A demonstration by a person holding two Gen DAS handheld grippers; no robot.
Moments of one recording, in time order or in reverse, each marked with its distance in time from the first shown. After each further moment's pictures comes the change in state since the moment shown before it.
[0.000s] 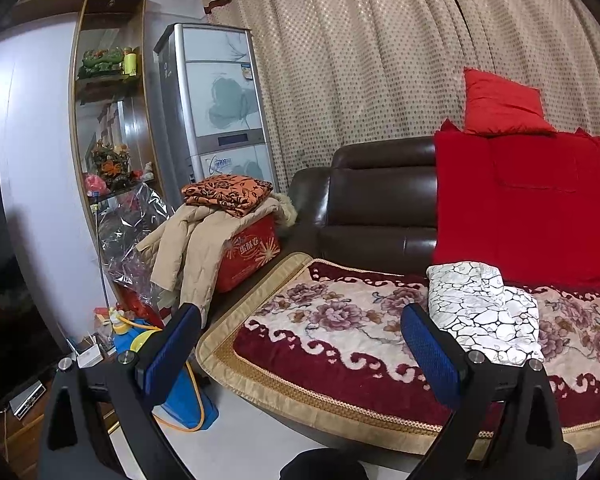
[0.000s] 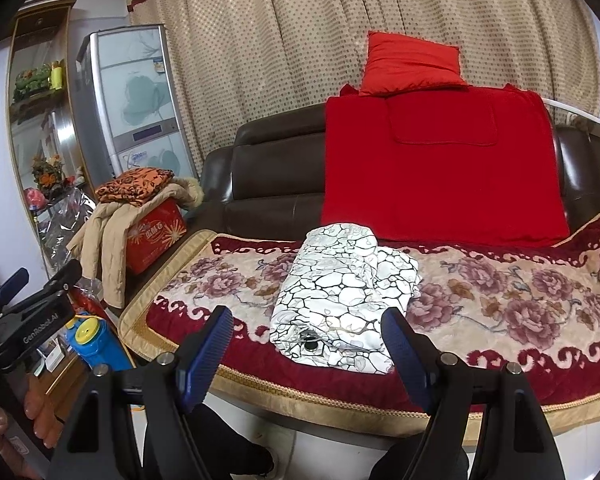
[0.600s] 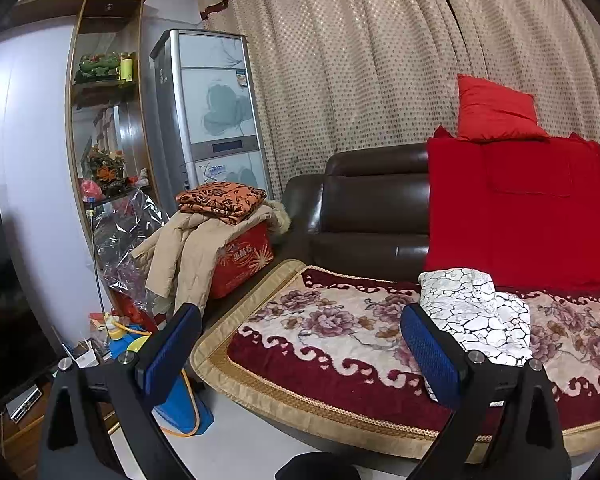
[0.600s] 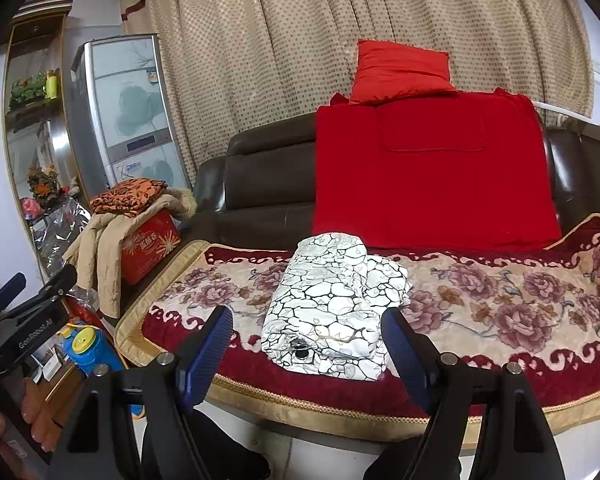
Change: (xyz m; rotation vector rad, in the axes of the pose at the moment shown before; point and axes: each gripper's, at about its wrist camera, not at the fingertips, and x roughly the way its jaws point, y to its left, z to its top) left arm -0.009 -0.006 0.005 -0.001 -0.021 -0.018; right arm -0.009 -0.012 0.005 0.017 -0.028 -0.020
